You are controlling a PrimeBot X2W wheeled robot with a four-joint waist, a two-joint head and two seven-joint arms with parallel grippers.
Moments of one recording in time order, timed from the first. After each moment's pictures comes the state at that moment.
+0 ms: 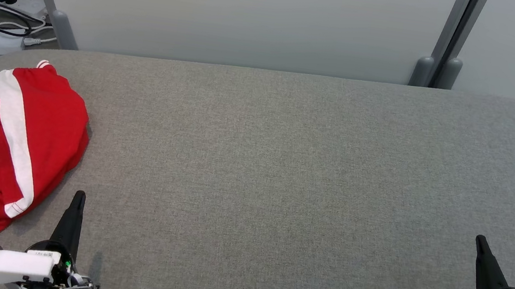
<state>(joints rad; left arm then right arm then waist) -0.05 0.03 0.09 0.27 -1.60 -0.12 0.11 -0.09 -0.04 -0.13 0.28 1.60 0.13 0.11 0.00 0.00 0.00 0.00</state>
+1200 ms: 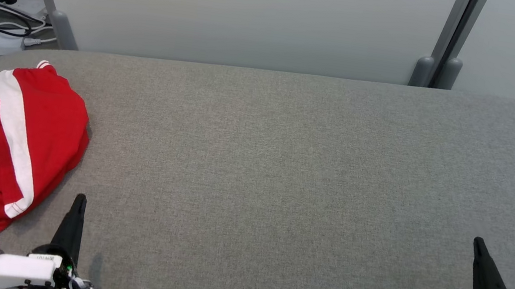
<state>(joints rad) -0.05 0.03 0.09 0.27 -1.60 -0.12 0.11 -0.09 -0.04 -0.13 0.28 1.60 0.13 0.11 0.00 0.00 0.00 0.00</state>
